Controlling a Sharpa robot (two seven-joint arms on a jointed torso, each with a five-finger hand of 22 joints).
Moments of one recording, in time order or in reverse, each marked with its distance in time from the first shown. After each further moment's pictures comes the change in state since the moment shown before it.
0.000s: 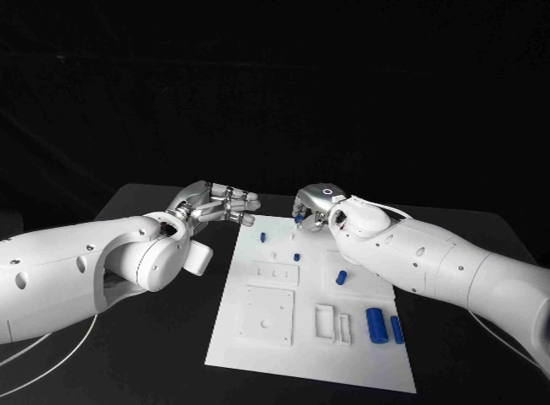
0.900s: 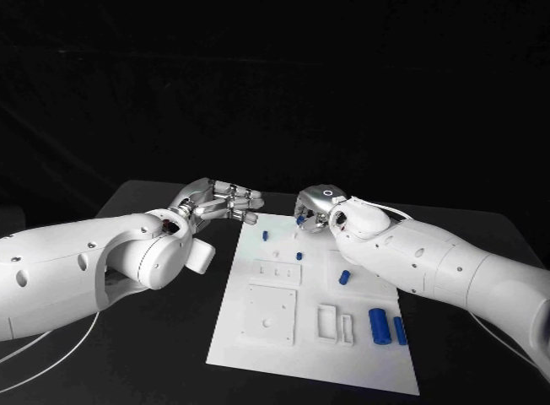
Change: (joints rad) left arm 0.012 0.001 0.000 0.010 -0.007 0.000 -0.002; left_hand 0.000 0.000 0.000 0.000 0.000 0.000 0.000 0.000 0.000 0.000 0.000 0.000 0.000 0.000 0.000 0.000 0.000 0.000 0.000 0.000 0.000 -0.003; right arm 0.000 0.011 -0.002 -0.020 -0.011 0.013 -0.001; right_hand -0.007 -0.007 0.002 -0.003 0.004 -0.002 0.002 0.001 0.001 0.007 -0.007 -0.004 0.000 0.000 0.000 0.000 -0.002 -0.001 0.005 0.002 -0.021 0.036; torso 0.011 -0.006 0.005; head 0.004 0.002
